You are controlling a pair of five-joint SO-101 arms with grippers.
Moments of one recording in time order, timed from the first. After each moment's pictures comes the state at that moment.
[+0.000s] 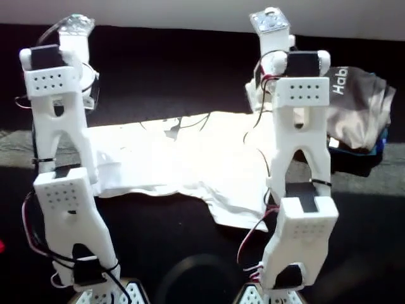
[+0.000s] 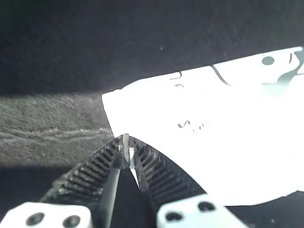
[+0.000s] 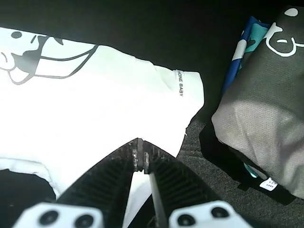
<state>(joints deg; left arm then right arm) -16.4 39.0 -56.7 101.6 -13.8 -9.4 20.7 -46.0 100.5 15.3</state>
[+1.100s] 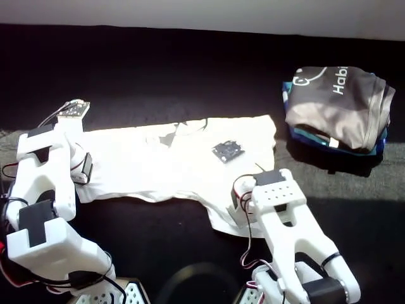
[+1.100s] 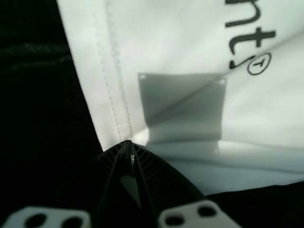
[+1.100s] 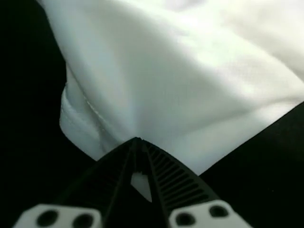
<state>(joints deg) -28.7 8.8 26.2 61.4 -27.8 -19.8 -27.0 55.1 63.4 21.9</state>
